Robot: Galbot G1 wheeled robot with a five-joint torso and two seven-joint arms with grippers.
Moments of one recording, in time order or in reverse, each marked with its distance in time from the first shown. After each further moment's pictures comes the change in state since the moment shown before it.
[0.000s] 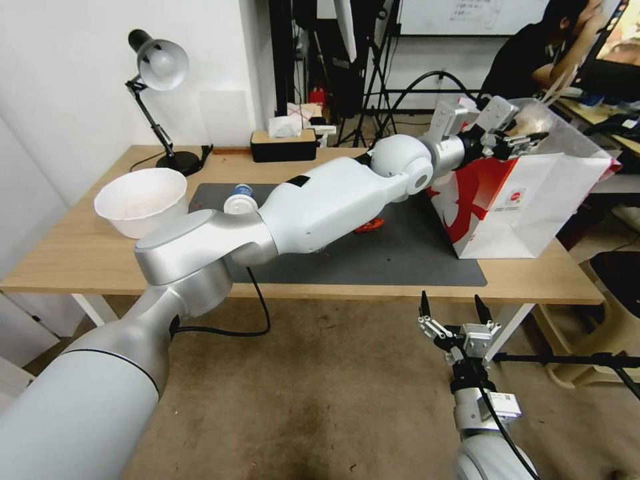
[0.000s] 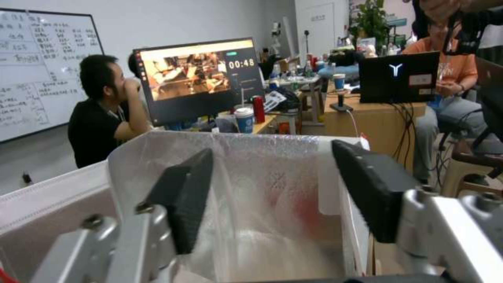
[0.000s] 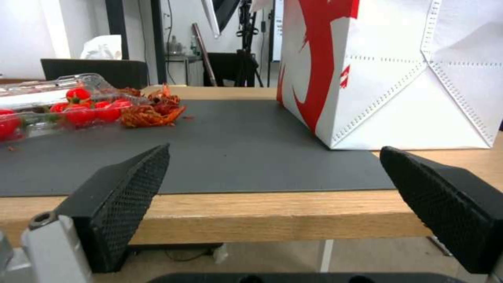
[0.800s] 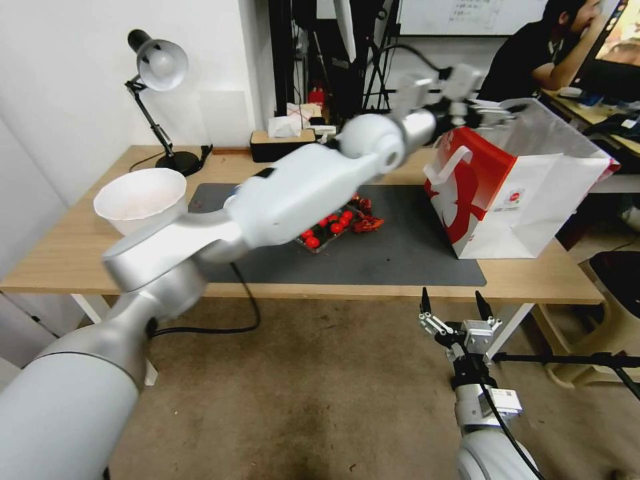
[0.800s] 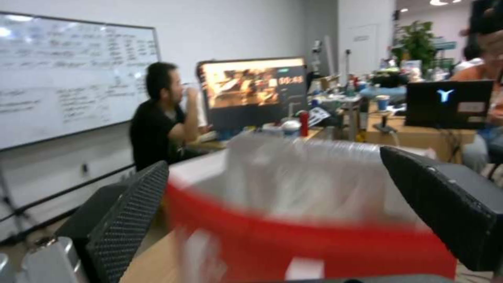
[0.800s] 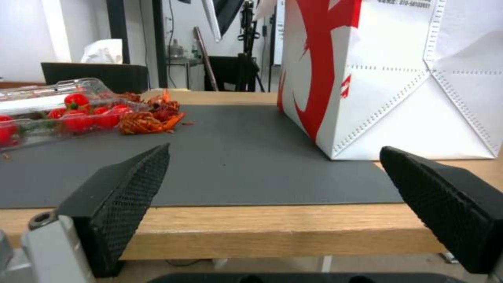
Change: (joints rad) left arm 0.071 0.232 -0.131 -0.202 -0.015 0.036 -0.060; right arm 0.019 -0.012 -0.001 0.003 0.004 -0.006 0.000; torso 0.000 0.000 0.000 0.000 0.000
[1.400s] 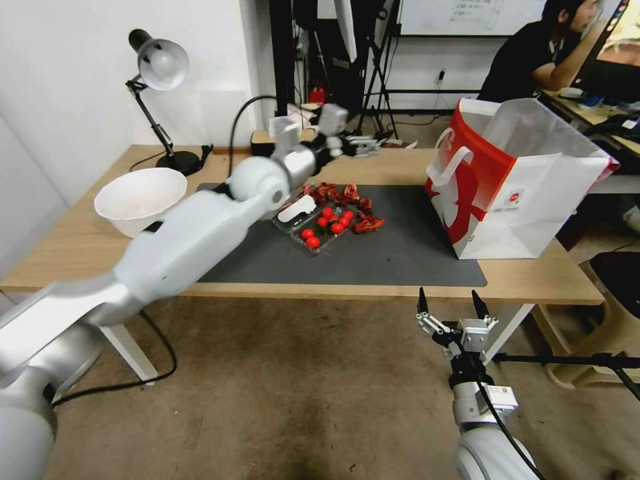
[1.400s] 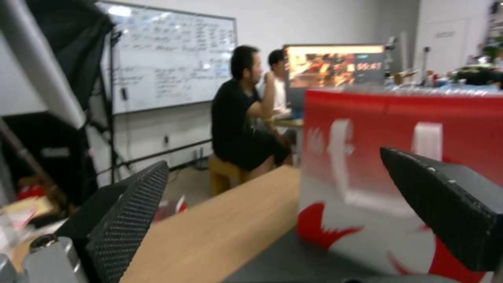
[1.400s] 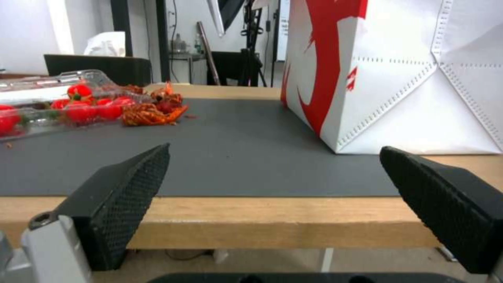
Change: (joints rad) left arm 0.258 0.319 -0.181 -0.223 0.080 -0.018 -0.004; right arm 0.005 -0.011 -0.008 -0.008 0.001 -0.009 0.001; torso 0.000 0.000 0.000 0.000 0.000
